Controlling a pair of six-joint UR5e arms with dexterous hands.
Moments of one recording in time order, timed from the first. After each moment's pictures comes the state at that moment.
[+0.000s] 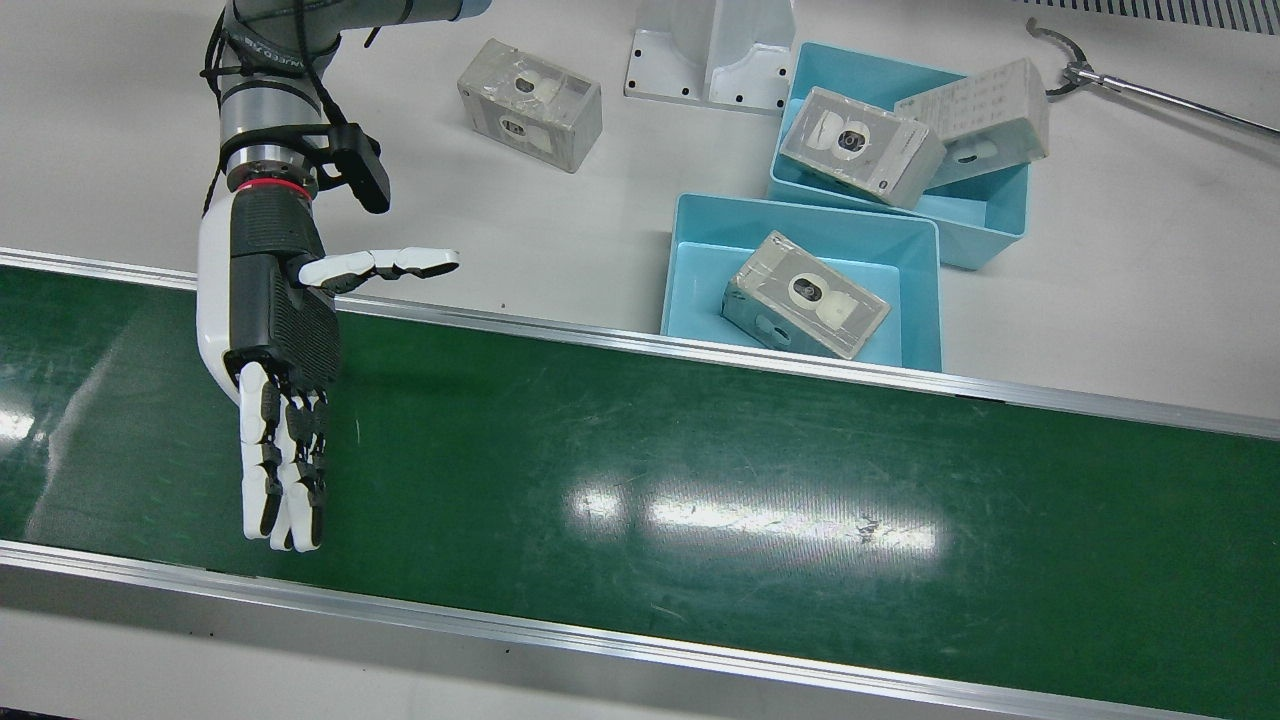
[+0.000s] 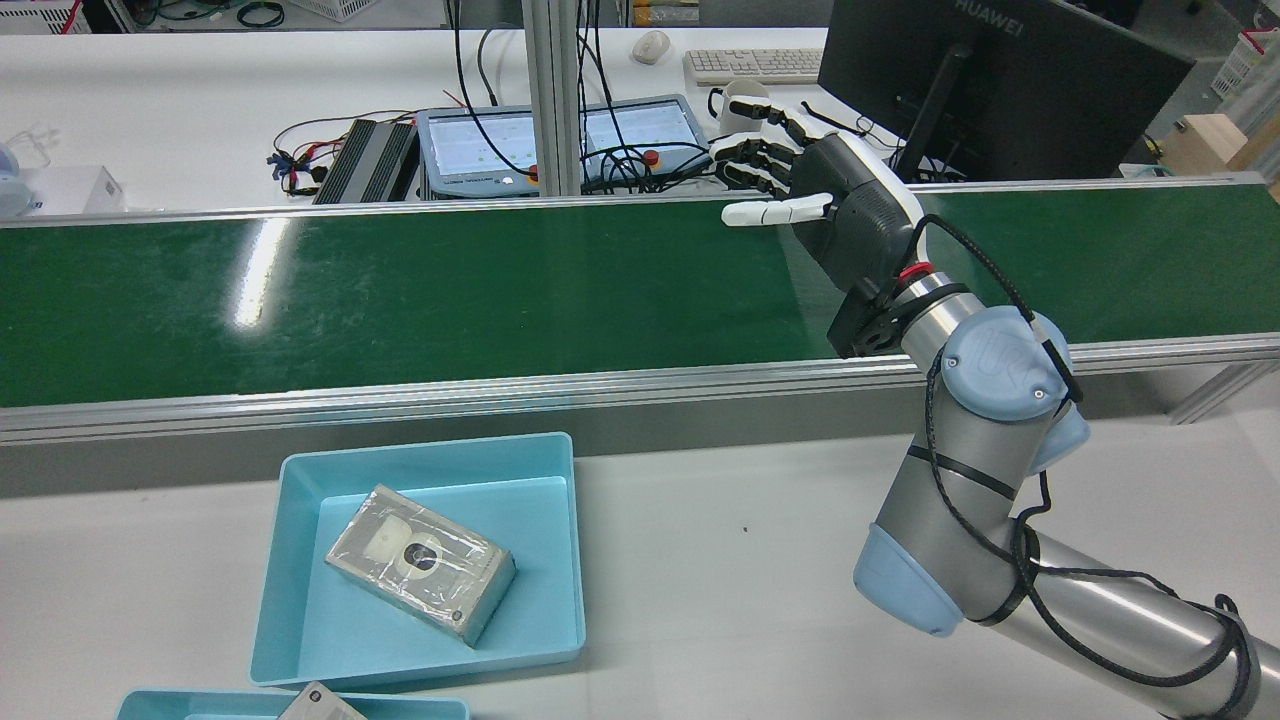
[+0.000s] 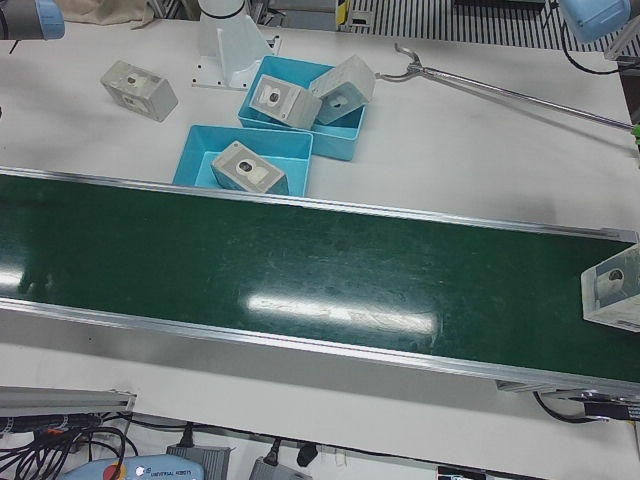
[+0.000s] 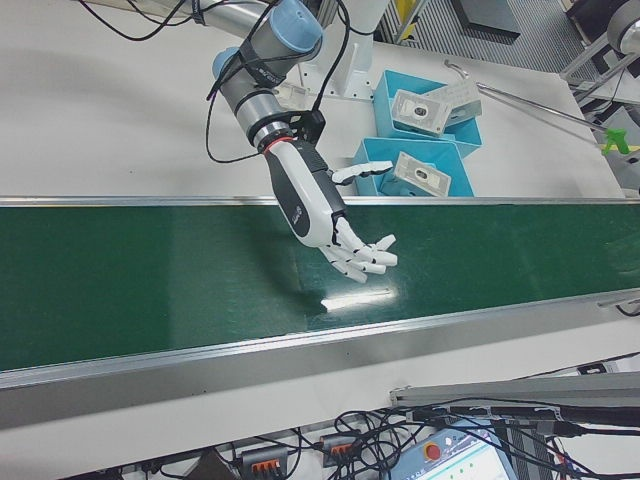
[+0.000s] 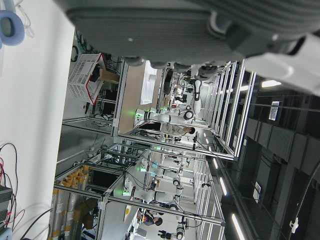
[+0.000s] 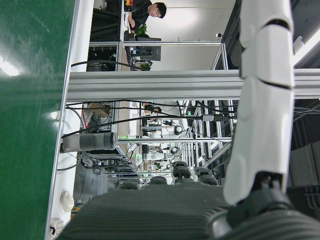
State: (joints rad) left arm -1.80 -1.80 -1.75 0.42 1.92 -0.16; right arm 0.78 -1.04 1.84 -3.61 -1.02 -0.15
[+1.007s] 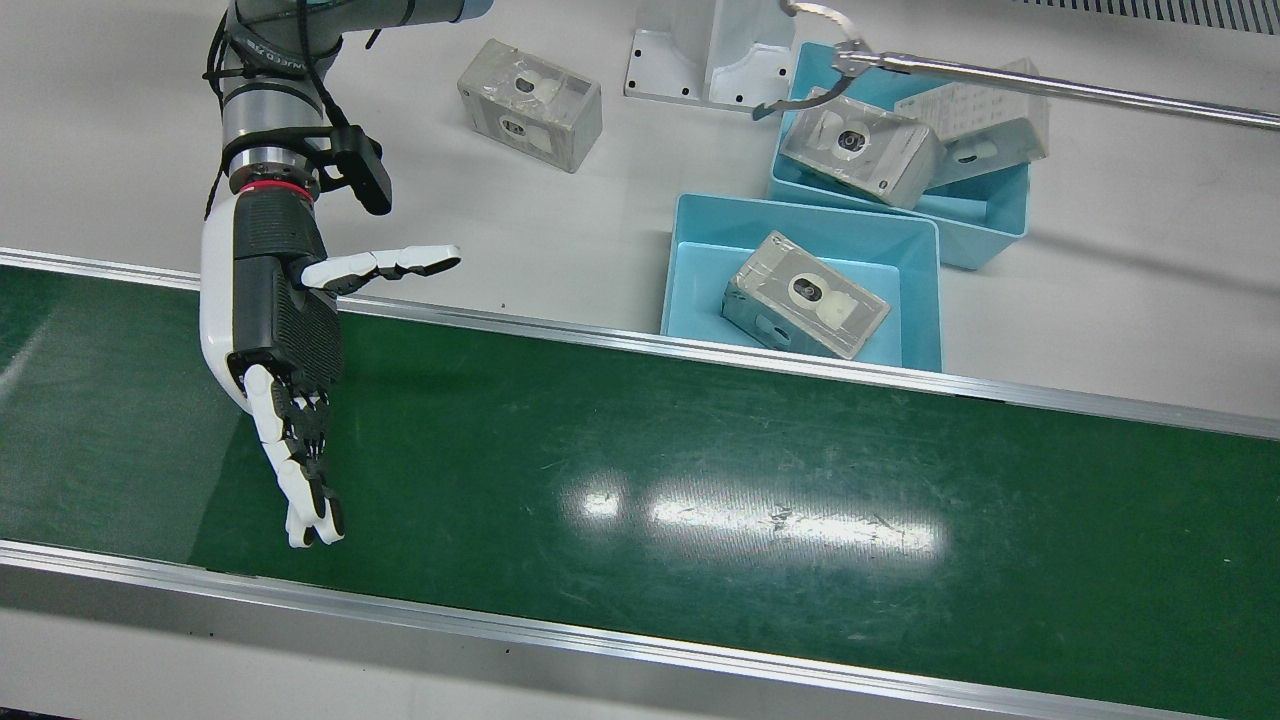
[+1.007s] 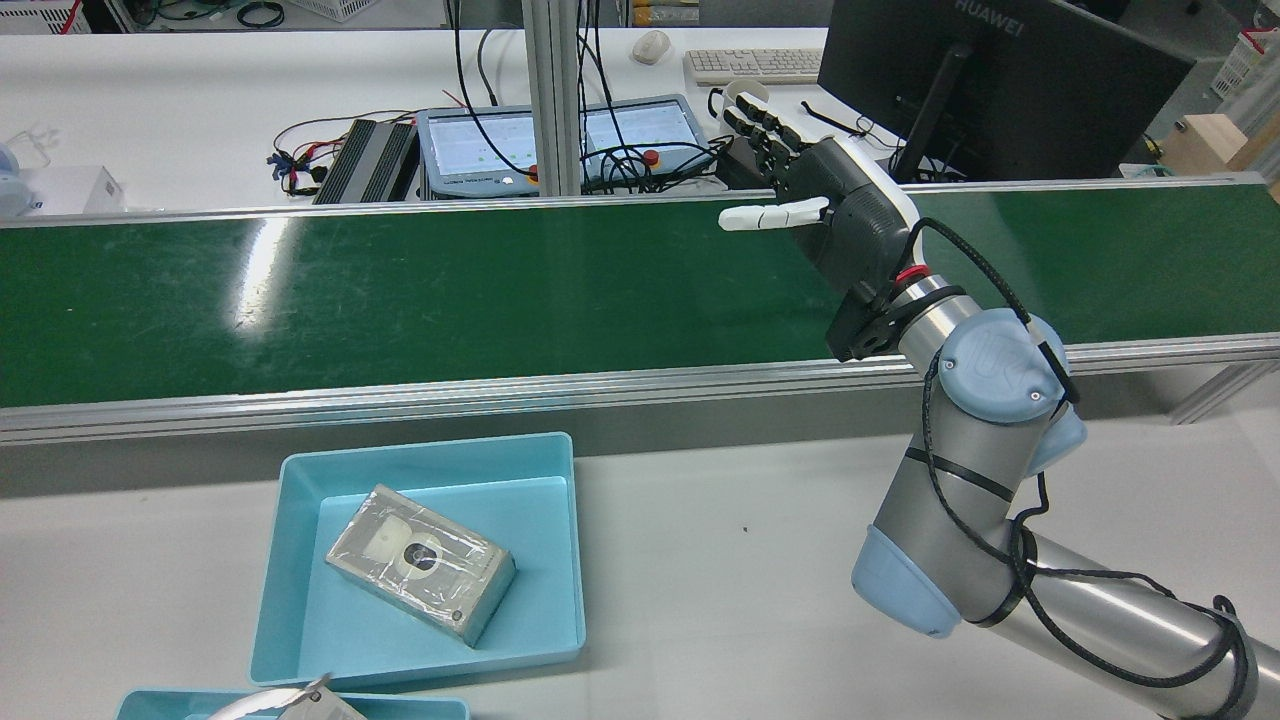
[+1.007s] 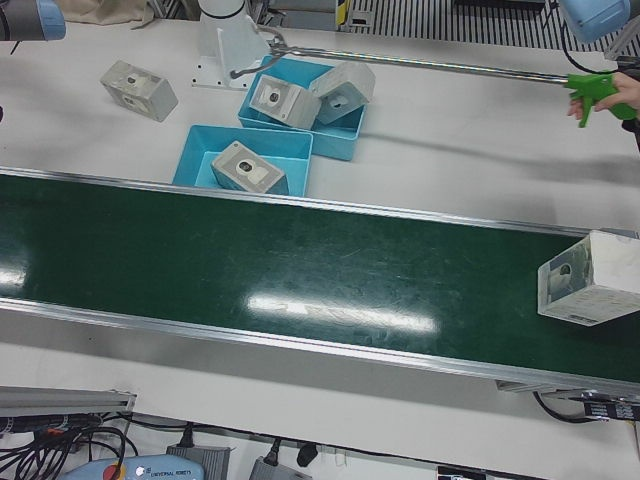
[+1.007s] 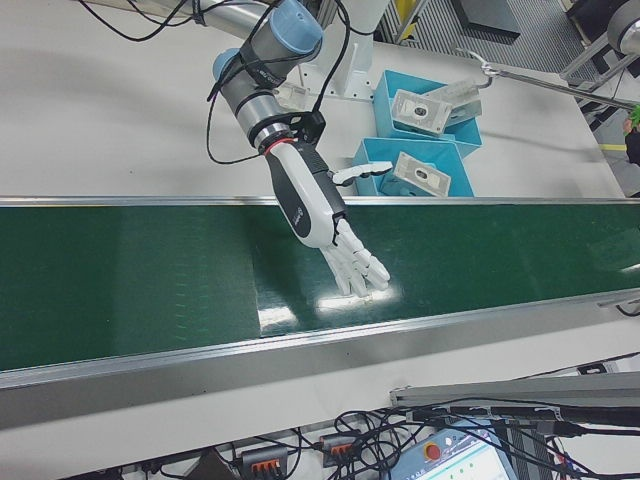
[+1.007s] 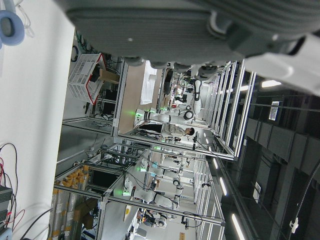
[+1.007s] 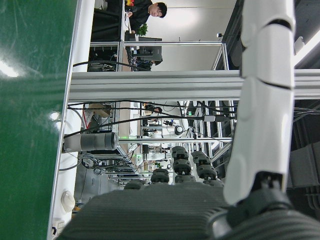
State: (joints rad) left arm -1.80 -1.80 -1.75 0.42 1.92 -0.16; right arm 0.77 -1.04 1.84 -3.61 -1.02 -0.15
